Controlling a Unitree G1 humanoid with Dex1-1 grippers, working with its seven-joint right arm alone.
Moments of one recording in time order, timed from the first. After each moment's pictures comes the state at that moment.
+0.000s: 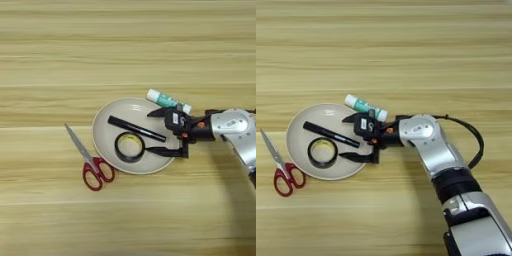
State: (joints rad) arm -0.43 -0.50 0.24 0.52 -0.09 -0.27 1.14
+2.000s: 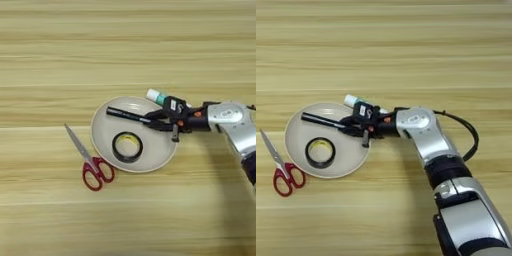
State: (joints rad) arm -0.52 -0.45 0.20 0.63 -0.03 -0.23 1.12
